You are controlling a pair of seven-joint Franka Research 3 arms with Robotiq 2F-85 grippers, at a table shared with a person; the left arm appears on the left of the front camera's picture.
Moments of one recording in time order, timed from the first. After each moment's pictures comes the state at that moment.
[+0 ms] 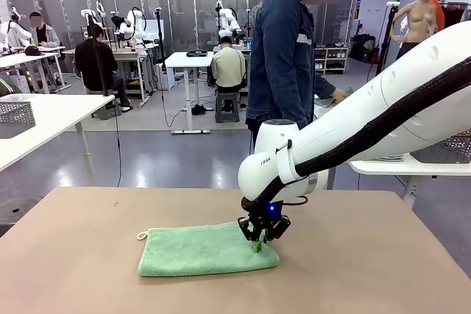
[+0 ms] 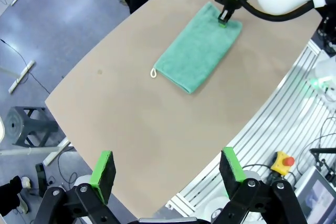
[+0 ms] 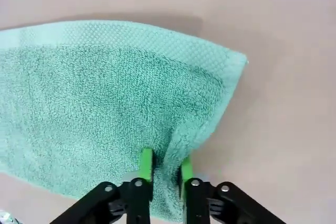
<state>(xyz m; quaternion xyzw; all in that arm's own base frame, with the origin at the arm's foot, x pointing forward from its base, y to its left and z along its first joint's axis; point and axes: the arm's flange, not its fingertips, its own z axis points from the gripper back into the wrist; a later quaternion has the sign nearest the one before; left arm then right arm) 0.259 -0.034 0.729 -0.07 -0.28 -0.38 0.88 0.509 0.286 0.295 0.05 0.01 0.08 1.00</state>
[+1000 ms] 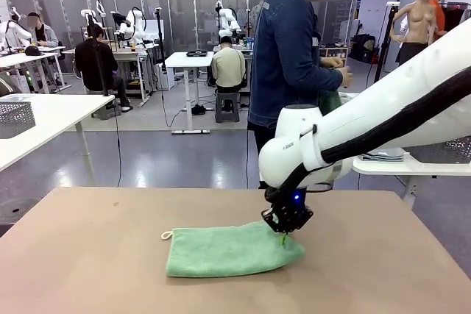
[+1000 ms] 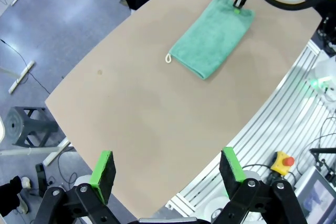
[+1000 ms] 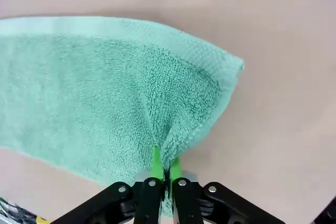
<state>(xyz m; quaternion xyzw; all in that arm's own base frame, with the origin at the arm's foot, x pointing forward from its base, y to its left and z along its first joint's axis) 0.259 -0.034 0.729 -0.07 -0.28 -0.38 0.88 0.497 0.229 0.343 0.02 0.00 0.10 0.99</state>
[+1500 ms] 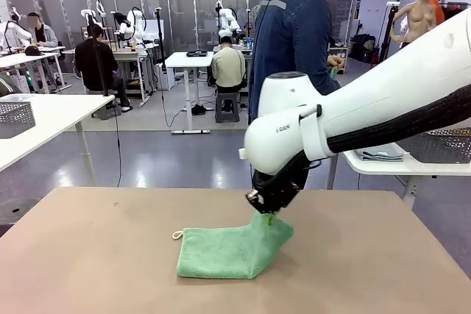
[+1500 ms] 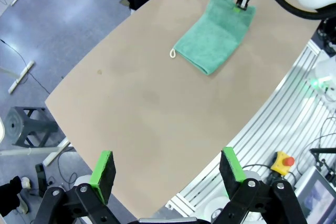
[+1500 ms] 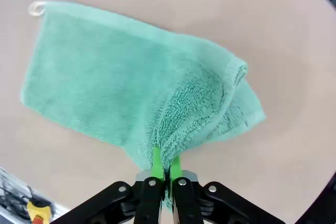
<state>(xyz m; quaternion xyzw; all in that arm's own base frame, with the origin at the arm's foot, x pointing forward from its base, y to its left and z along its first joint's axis) 0.259 -0.033 0.729 -0.07 -0.29 -0.38 0.88 0.463 0.295 0.409 0.01 -0.05 0.20 0.98</state>
